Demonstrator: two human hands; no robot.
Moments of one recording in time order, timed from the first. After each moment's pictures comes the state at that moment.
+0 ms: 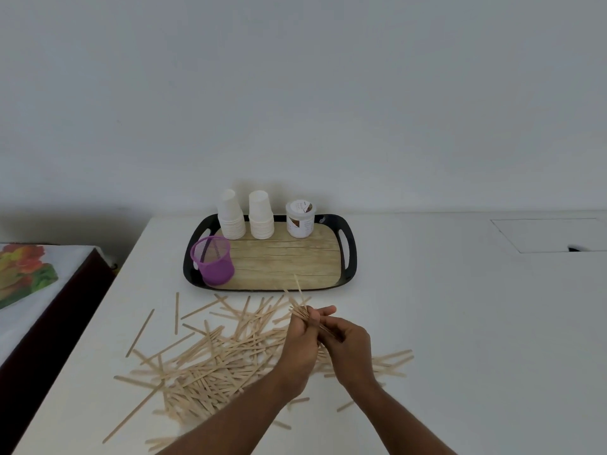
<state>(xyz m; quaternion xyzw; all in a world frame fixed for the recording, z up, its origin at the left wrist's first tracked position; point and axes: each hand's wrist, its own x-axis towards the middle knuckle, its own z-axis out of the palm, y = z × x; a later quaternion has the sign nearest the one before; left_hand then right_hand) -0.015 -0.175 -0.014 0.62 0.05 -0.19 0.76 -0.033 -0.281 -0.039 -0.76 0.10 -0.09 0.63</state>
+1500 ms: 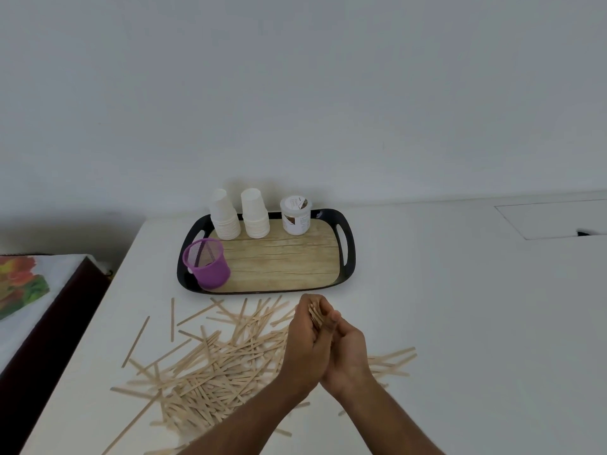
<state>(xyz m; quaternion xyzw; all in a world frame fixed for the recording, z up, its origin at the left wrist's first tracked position) -0.018 -0.191 0.014 0.73 -0.07 -0.01 0.68 -0.021 -0.267 -0.016 -0.15 0.30 0.12 0.94</state>
